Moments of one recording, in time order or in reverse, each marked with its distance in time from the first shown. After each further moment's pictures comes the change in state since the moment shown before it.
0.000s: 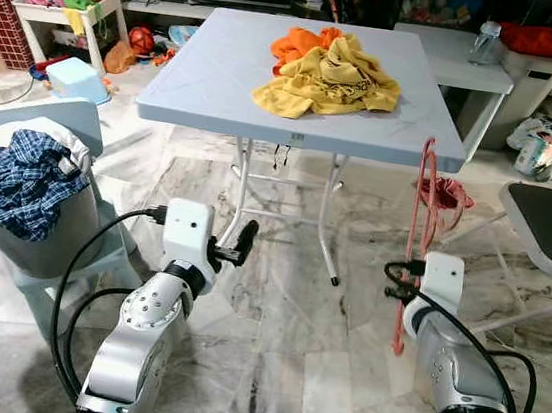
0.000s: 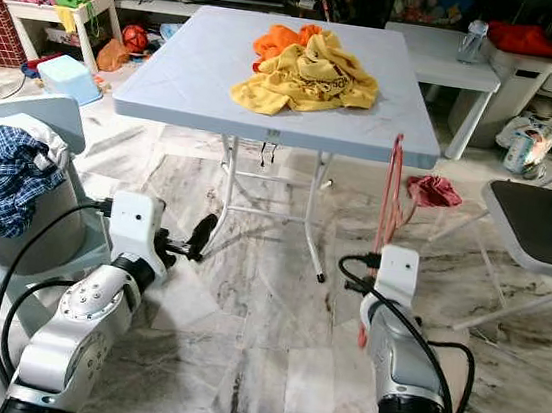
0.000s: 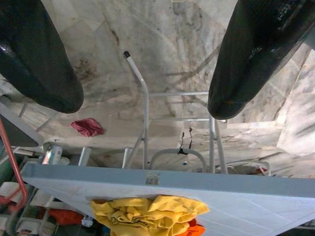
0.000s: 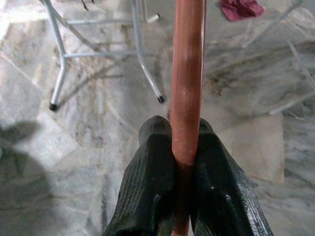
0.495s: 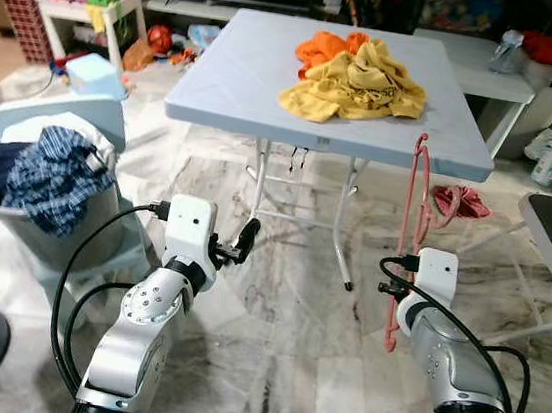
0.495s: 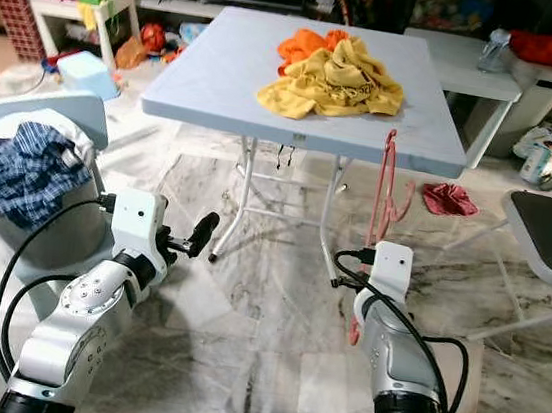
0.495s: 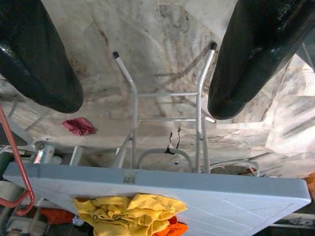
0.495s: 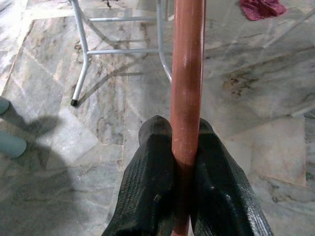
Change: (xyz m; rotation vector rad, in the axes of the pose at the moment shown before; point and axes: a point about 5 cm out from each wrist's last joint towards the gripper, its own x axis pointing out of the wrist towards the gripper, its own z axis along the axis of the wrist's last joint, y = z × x) left arm 0.003 -0.001 0.001 0.003 0.009 -0.016; right arm 0.000 0.006 -0.001 0.013 0.022 0.024
